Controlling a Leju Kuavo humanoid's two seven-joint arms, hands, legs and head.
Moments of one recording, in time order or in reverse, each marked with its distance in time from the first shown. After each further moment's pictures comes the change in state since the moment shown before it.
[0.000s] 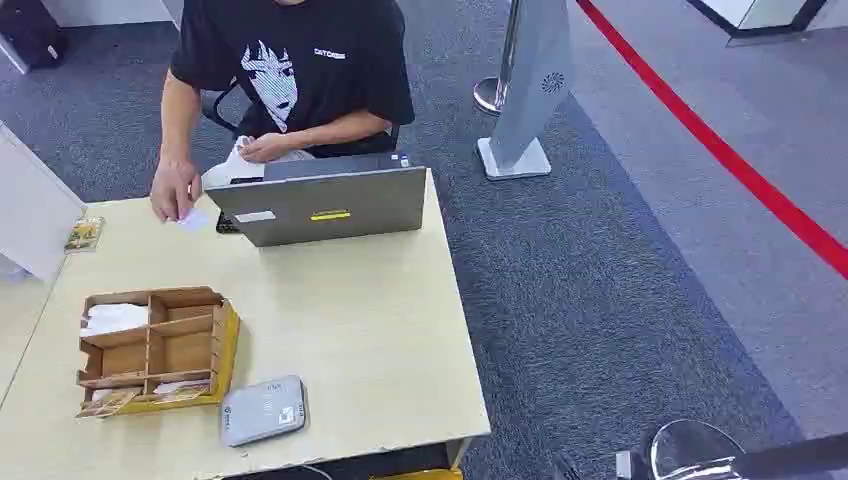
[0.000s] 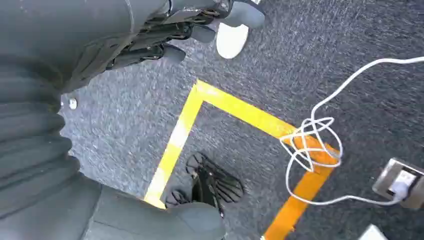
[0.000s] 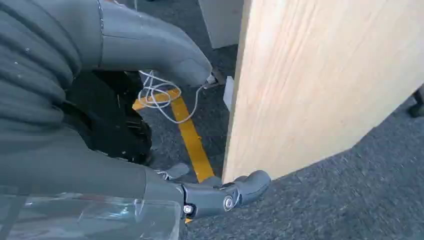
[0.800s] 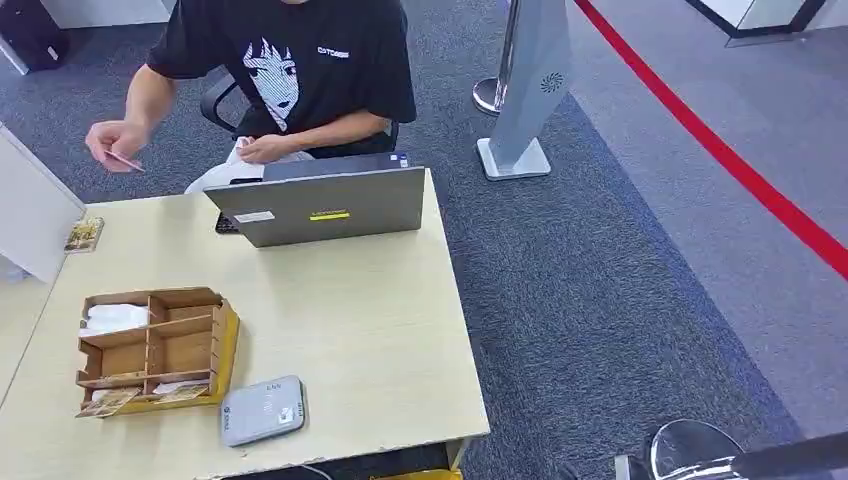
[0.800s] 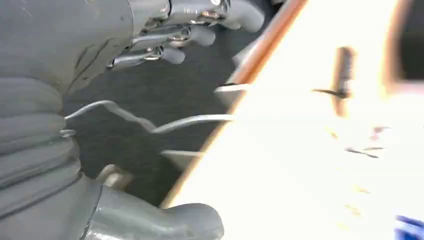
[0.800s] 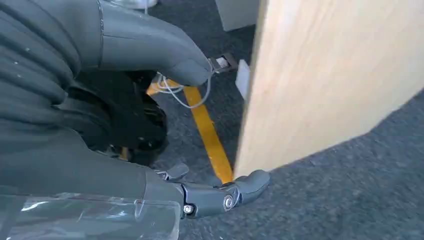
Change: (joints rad) left arm -0.083 0.016 0.119 -0.397 0.353 0.036 -0.559; right arm 0.066 0.026 -0.002 -0.123 0.046 -0.062 0.081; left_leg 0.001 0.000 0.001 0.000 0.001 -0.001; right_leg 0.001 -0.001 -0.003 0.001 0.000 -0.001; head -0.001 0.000
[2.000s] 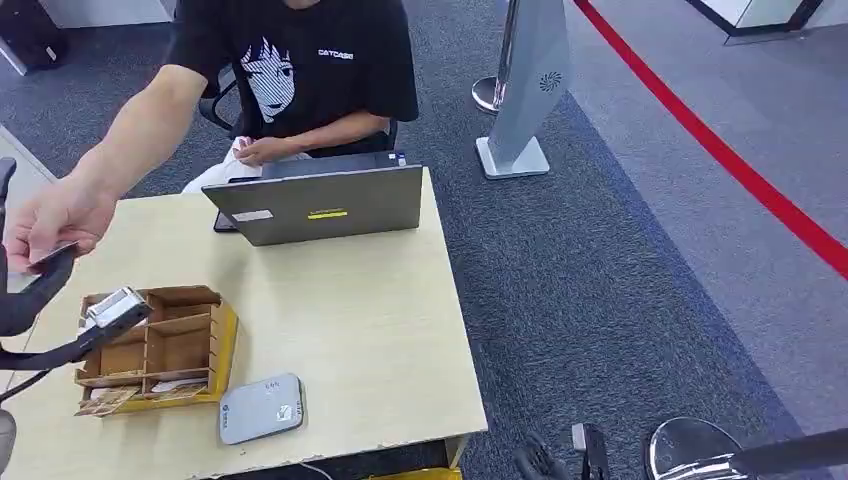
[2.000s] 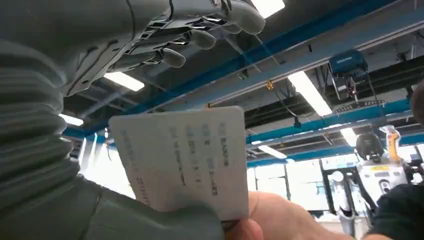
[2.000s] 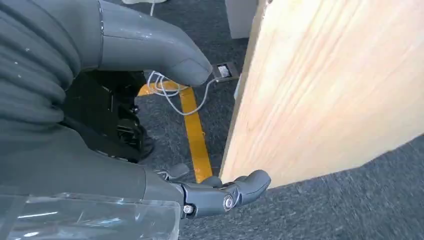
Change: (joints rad) left arm -0.598 0.754 -0.876 -0.118 -1.599 0.042 0.277; right arm -0.123 0.013 0.116 0.113 0.091 -0.050 -0.099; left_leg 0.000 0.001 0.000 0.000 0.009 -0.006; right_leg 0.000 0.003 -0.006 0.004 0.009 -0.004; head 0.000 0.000
